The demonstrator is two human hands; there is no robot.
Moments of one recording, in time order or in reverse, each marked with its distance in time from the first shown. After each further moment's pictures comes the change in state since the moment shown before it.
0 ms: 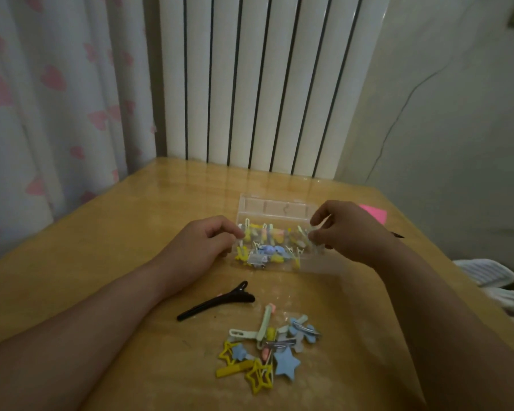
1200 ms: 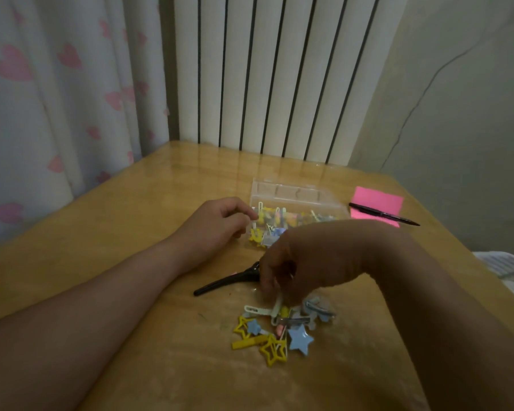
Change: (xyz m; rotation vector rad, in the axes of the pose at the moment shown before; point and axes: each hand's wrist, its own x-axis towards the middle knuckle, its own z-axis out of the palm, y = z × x) left_hand 0.000 0.001 0.000 0.000 0.004 0.020; right_hand -0.051 -0.090 0.013 -0.411 -0.913 -0.420
